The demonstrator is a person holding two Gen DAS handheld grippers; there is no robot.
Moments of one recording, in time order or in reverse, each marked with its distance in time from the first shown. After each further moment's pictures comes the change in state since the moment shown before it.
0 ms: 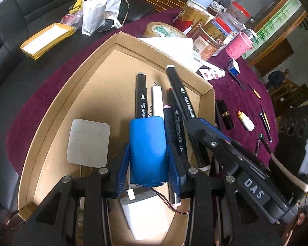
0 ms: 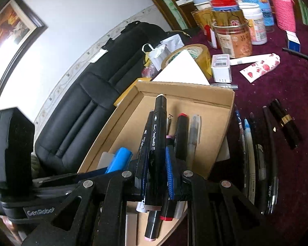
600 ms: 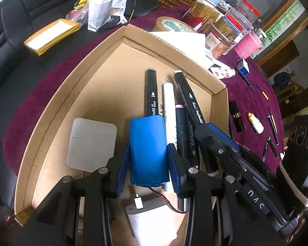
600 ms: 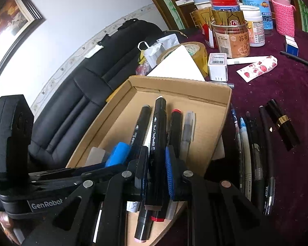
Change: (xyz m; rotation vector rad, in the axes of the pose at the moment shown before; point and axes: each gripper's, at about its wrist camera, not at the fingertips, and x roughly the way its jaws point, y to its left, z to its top) left arm 0.015 0.009 0.001 -0.025 0.012 0.035; right arm 0.010 0.000 -0.004 -0.020 0.017 -0.074
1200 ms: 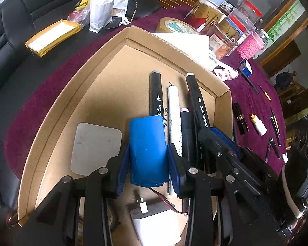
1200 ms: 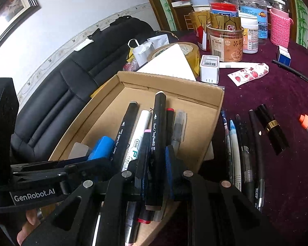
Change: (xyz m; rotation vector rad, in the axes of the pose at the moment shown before) left arm 0.003 0.001 0.004 0.002 -0.006 0.016; right arm 0.003 0.009 -0.002 -0.055 -0.004 -0.125
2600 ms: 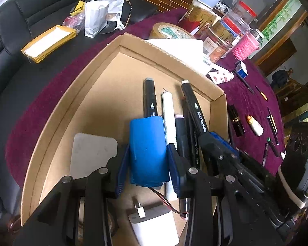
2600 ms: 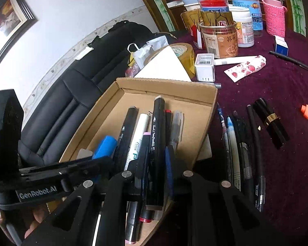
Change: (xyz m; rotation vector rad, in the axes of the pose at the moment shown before) left arm -0.005 -0.003 0.007 0.032 -0.026 -0.023; right arm -0.003 -0.017 0.001 0.084 -0.009 0.070
